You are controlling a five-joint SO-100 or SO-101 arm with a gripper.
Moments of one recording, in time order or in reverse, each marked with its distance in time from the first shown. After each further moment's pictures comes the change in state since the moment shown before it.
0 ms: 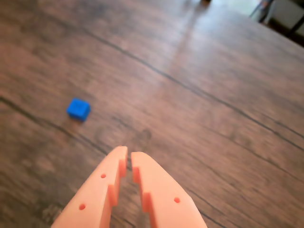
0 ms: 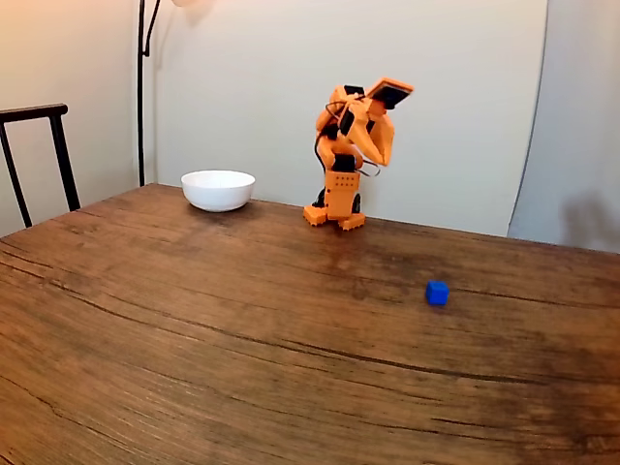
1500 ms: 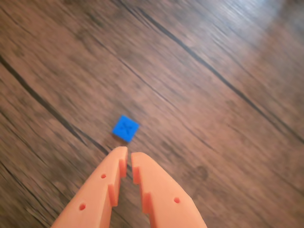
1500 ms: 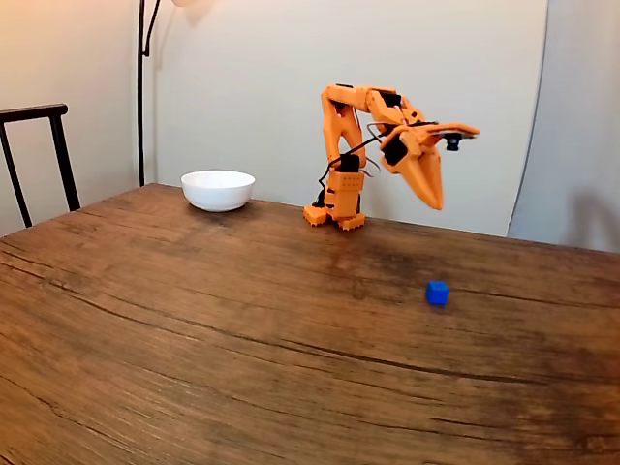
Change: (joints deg) arm -12.0 -40.5 -12.7 -17.7 -4.0
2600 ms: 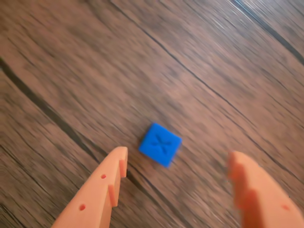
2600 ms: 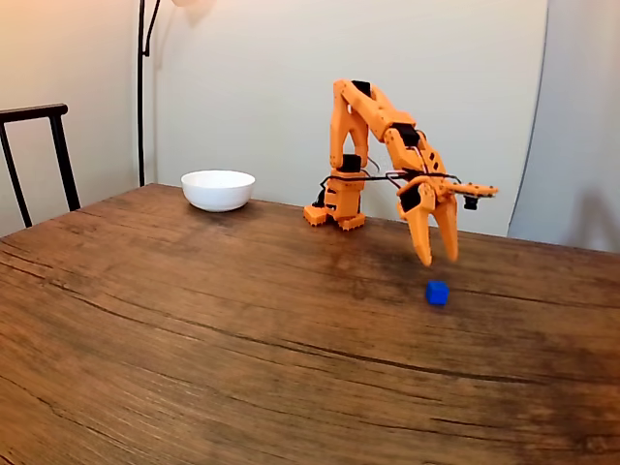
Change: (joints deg) arm -5.3 -22.7 0.1 -16.7 -4.7
